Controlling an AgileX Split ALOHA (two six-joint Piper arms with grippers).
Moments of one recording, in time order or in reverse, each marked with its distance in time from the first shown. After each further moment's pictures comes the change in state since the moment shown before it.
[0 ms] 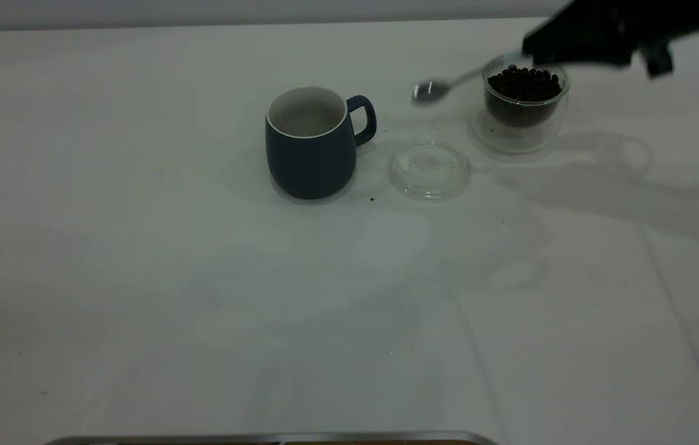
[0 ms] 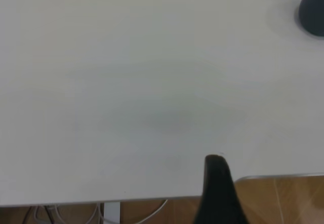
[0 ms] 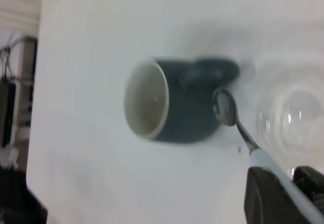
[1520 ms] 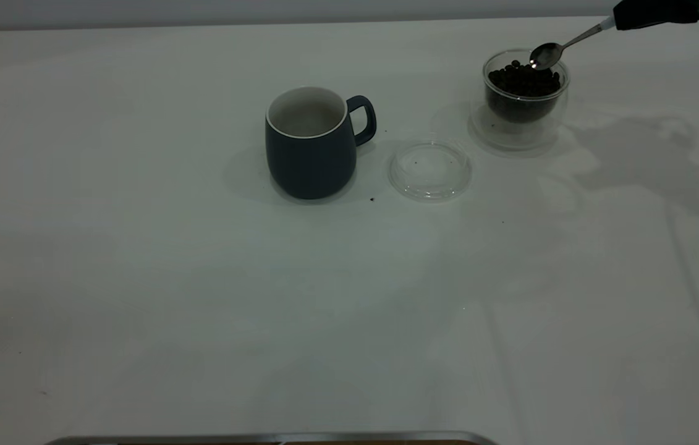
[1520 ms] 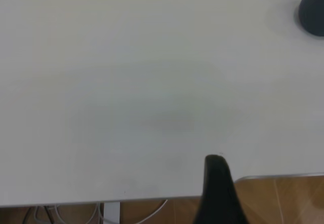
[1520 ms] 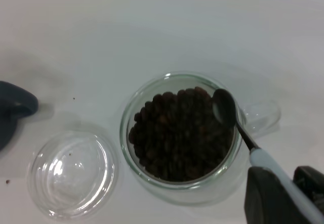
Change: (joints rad) left arm 0.000 0.000 0.000 -0.001 0.000 0.000; right arm -0.054 -0.046 0.000 0.057 -0.376 -0.598
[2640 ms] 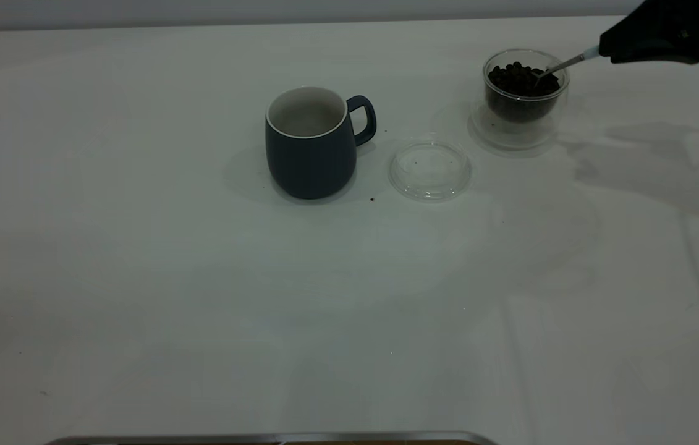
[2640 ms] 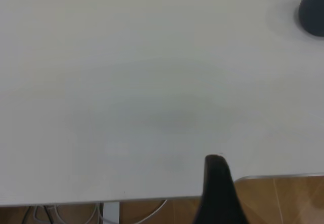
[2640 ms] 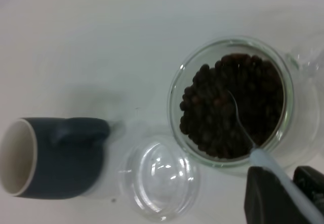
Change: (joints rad) left arm 0.000 0.000 0.000 0.000 0.000 -0.002; right arm -0.062 0.091 0.001 0.007 0.203 0.394
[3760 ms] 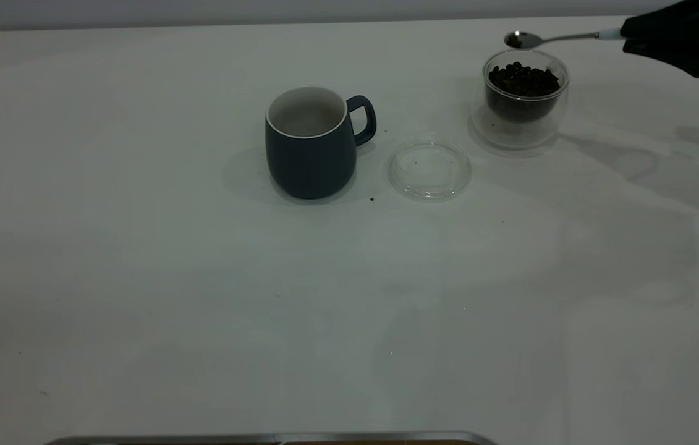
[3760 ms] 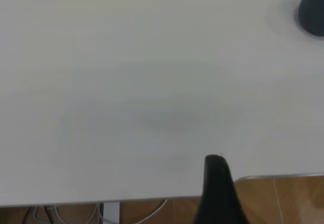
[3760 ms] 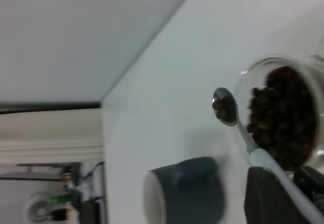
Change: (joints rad) left arm 0.000 0.000 0.000 0.000 0.000 0.001; right arm -0.142 0.155 0.000 0.202 0.402 0.111
